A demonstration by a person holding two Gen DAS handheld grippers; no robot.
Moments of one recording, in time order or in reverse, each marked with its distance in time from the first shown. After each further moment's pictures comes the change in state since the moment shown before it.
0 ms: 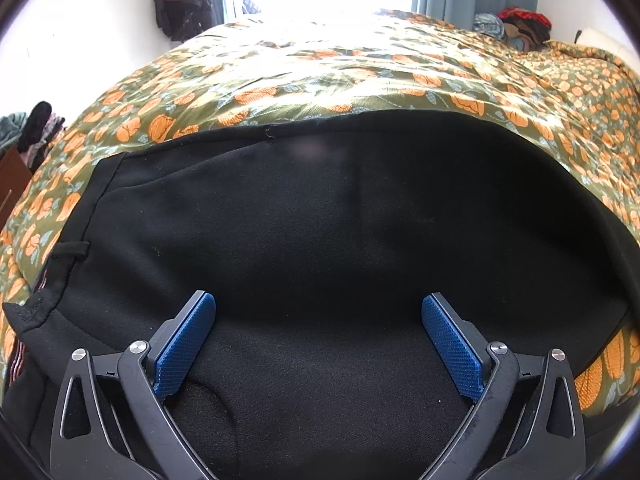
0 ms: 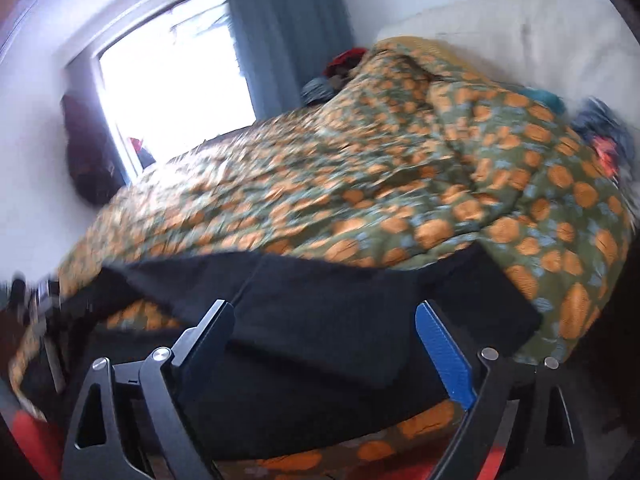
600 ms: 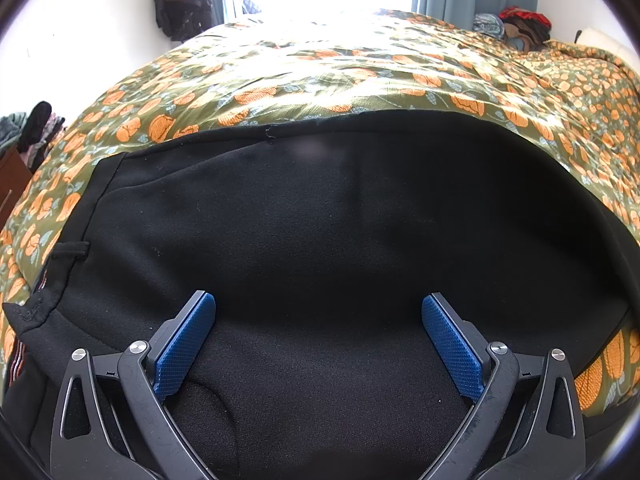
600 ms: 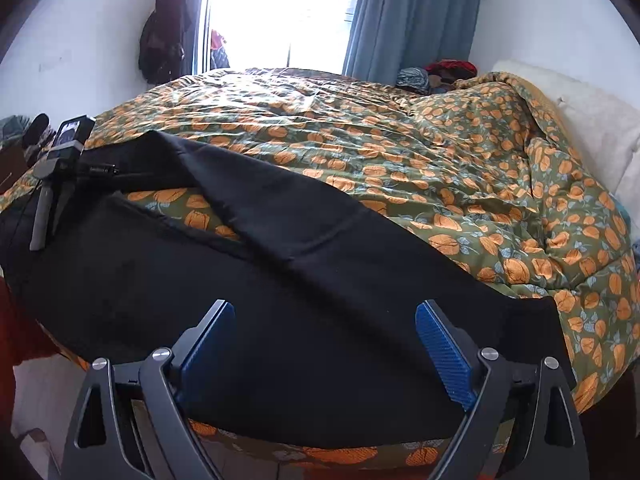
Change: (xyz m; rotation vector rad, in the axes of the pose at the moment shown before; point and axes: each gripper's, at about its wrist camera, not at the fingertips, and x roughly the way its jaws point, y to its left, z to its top) left arm 0.000 0.000 0.000 0.000 0.000 0.001; right arm 0.038 0.104 -0.037 -0.440 0.092 0.032
